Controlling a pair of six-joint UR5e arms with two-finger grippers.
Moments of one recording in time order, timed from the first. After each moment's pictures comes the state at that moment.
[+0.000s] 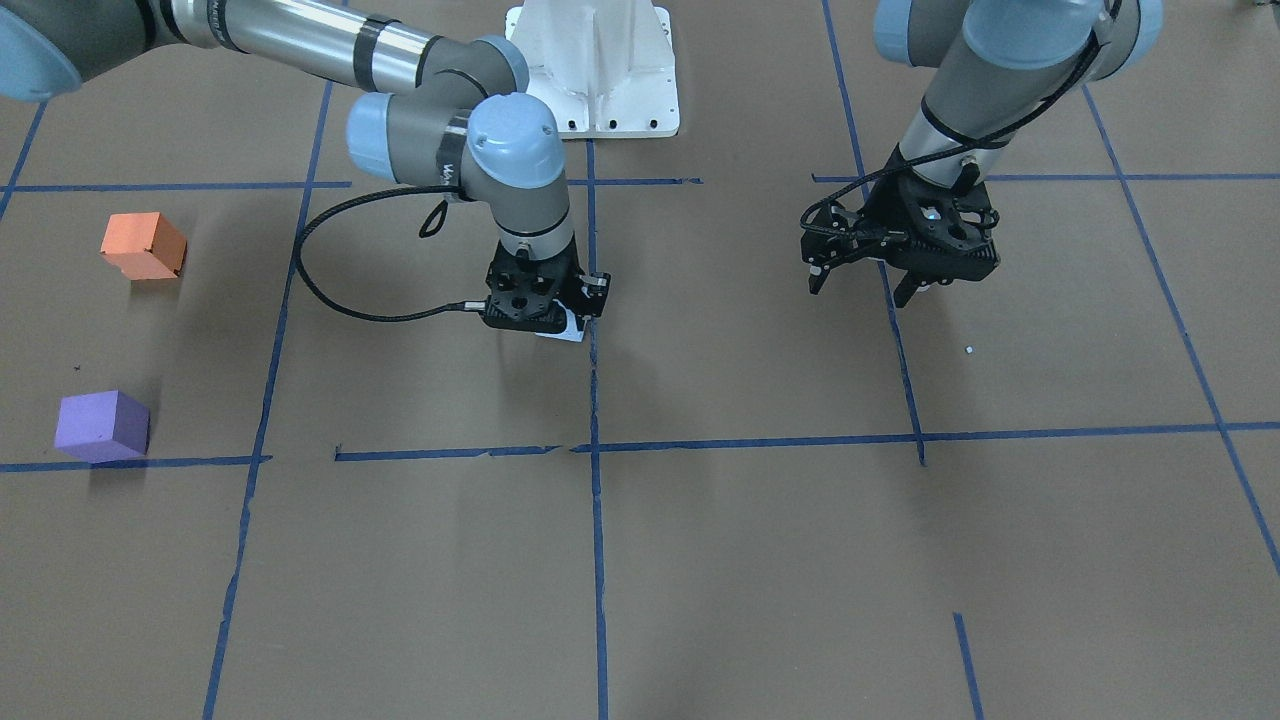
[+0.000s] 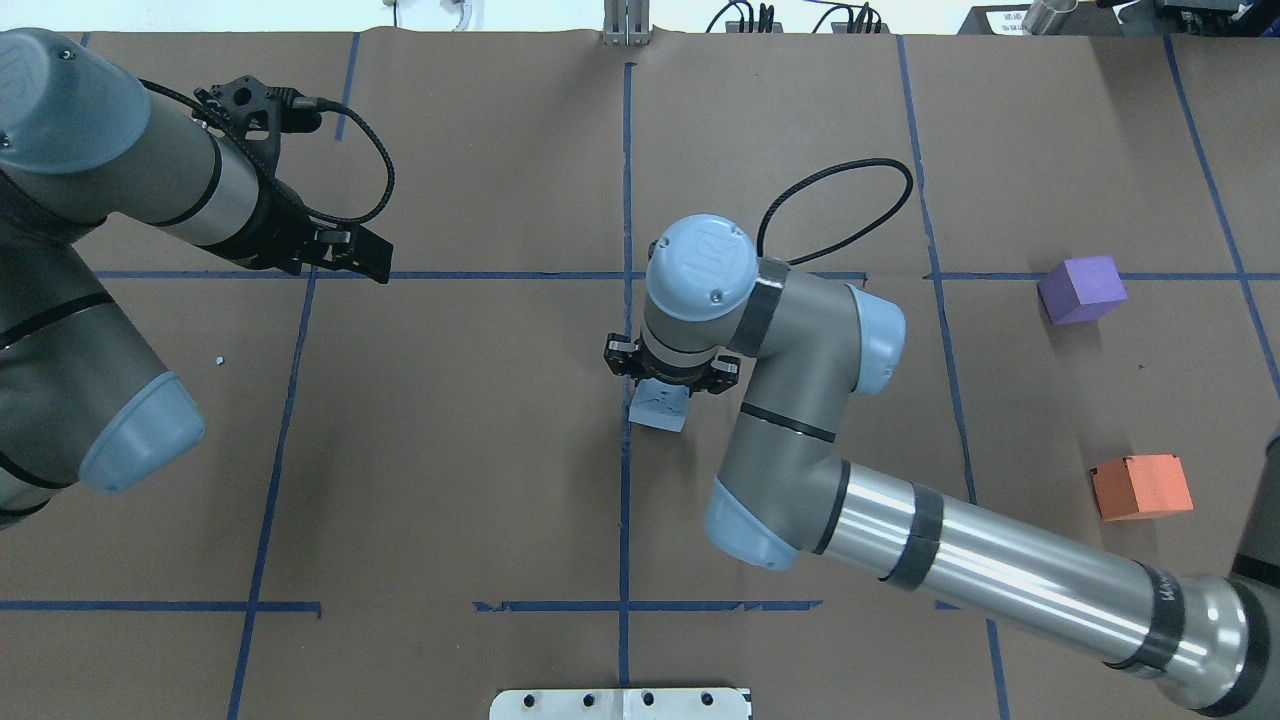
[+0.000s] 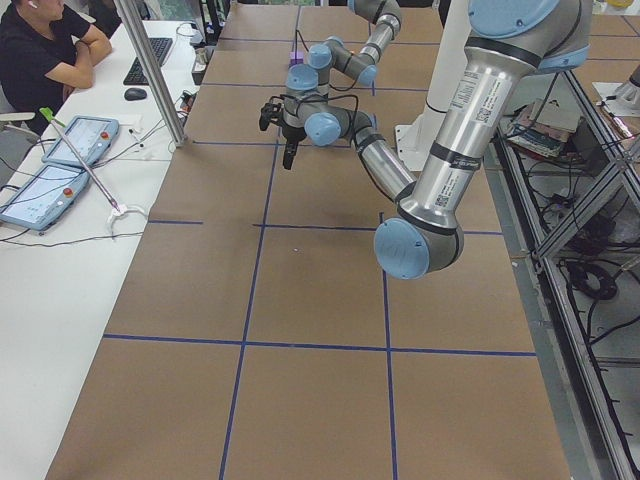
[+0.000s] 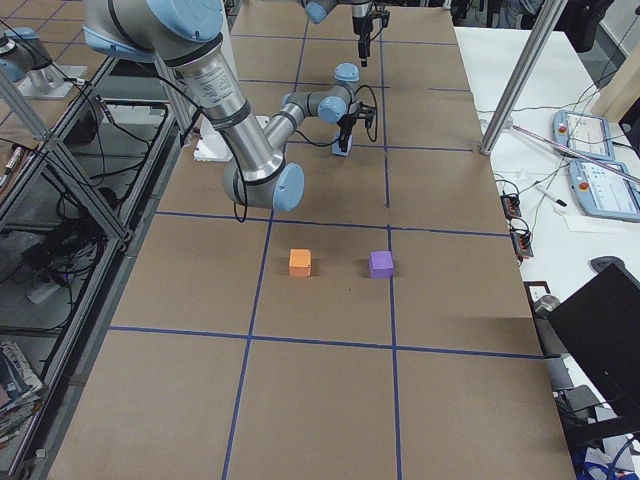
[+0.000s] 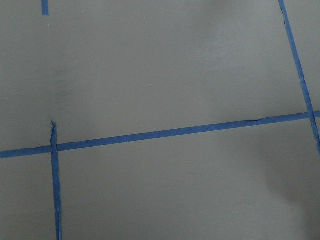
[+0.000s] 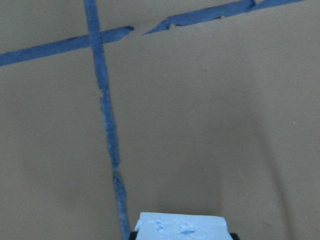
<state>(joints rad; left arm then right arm) -0.82 -1.96 -1.93 -1.68 -2.03 -0.92 0.52 -0.88 1.55 -1.46 1.90 1.40</state>
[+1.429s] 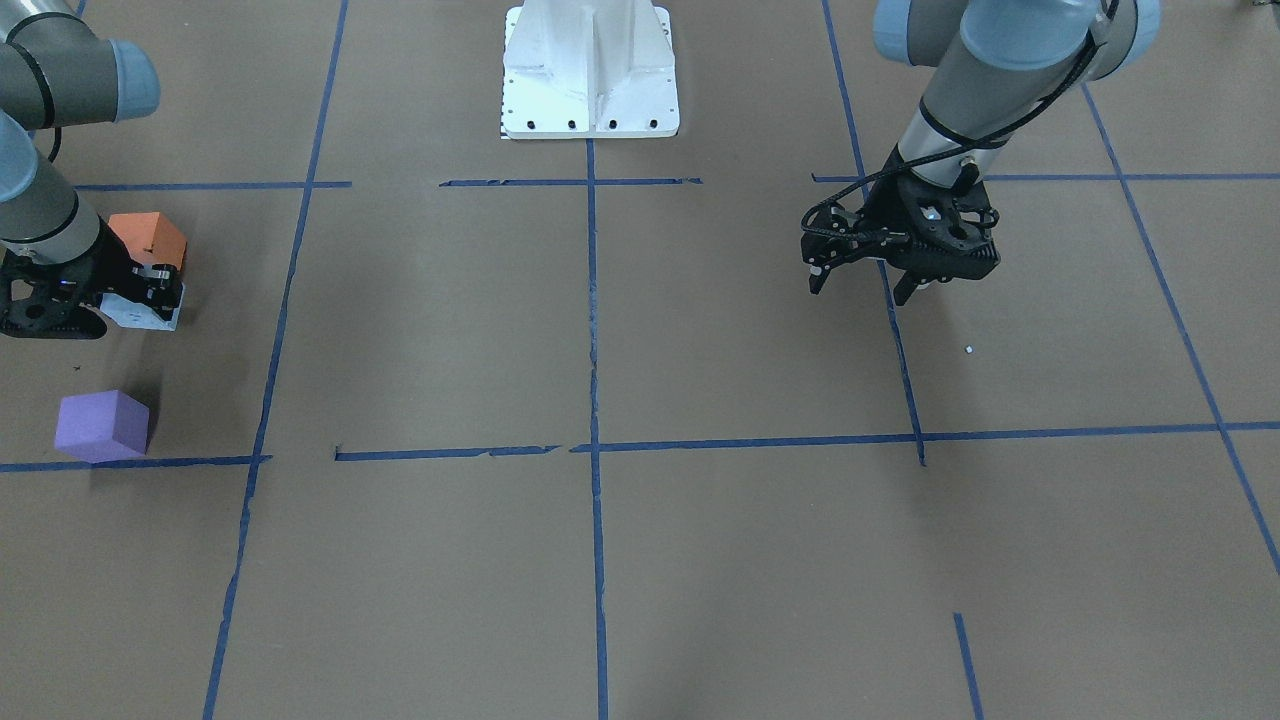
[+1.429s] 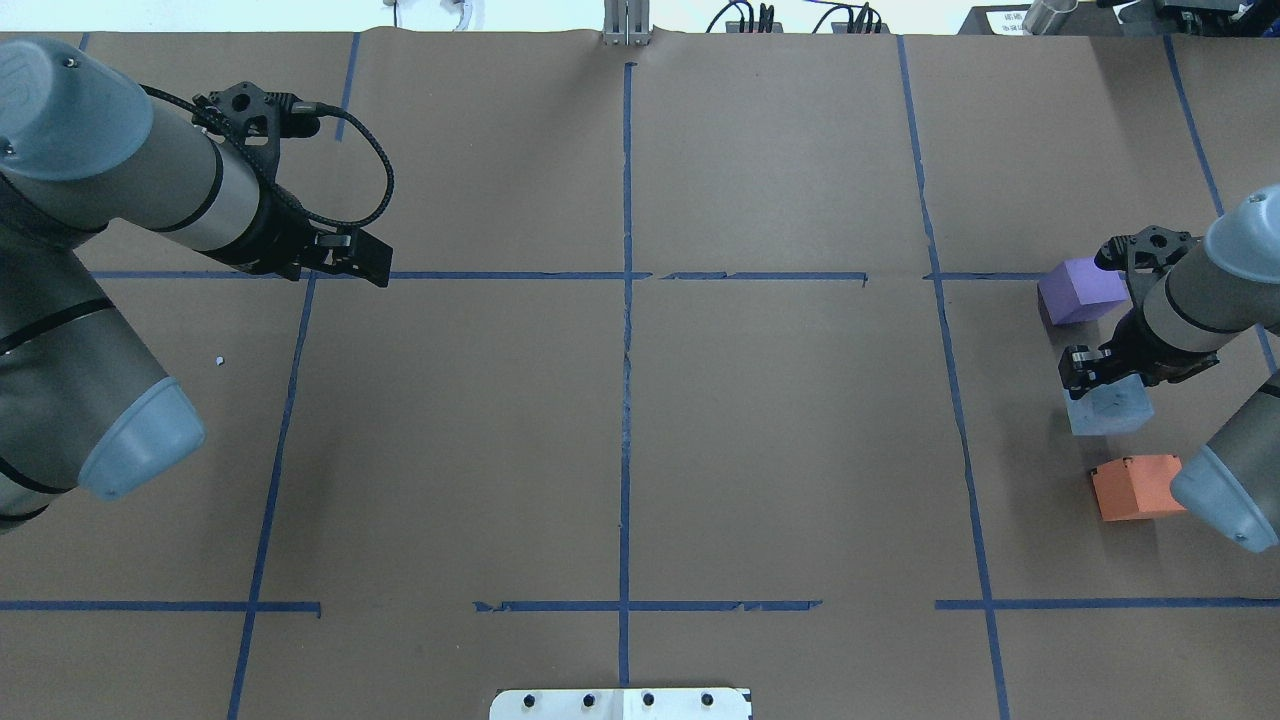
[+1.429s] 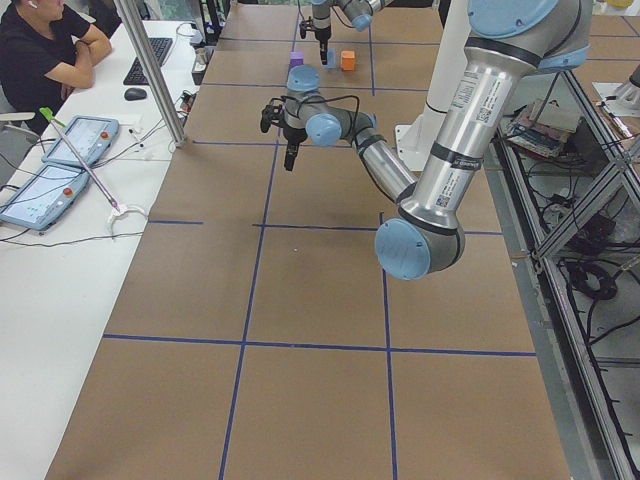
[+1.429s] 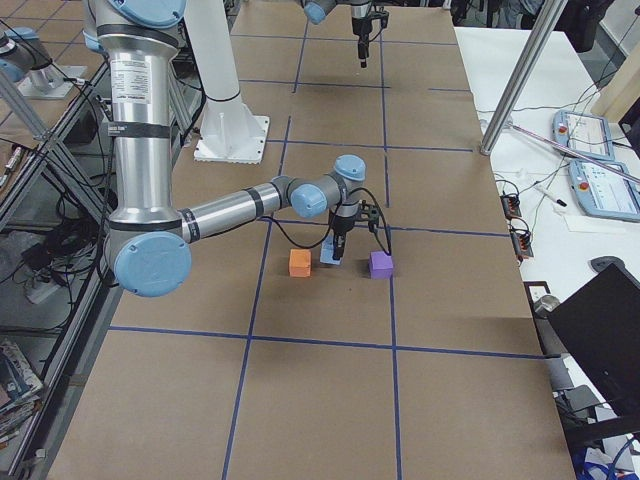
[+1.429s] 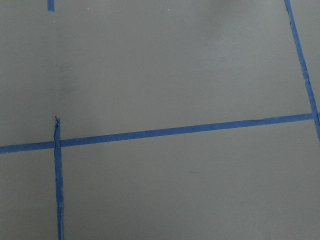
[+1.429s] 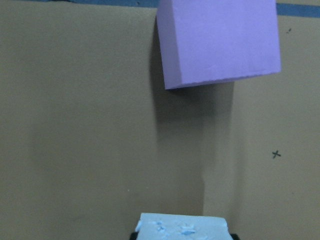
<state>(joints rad) -0.81 -1.96 -1.93 -1.68 -2.02 -0.95 0.88 -1.57 1.81 -1.44 2.07 0.78</state>
